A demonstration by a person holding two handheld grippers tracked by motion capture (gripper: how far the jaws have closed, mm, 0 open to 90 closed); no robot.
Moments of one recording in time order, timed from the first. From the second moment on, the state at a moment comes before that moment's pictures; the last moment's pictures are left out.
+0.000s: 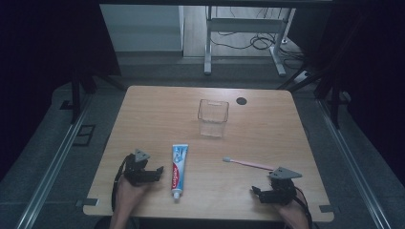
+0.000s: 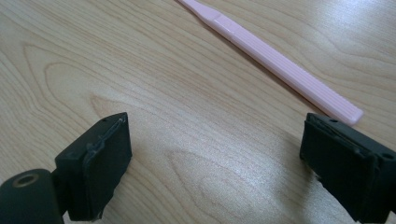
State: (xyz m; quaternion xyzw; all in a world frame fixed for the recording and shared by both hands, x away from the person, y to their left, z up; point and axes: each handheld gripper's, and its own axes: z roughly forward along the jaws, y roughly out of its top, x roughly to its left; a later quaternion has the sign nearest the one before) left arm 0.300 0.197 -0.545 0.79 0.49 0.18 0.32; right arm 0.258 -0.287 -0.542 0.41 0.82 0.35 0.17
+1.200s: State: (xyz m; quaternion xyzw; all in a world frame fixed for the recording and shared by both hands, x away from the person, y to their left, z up) left arm 0.300 0.197 -0.545 0.79 0.49 0.18 0.32; right arm 0.260 -0.289 -0.533 0.42 0.83 0.33 0.15
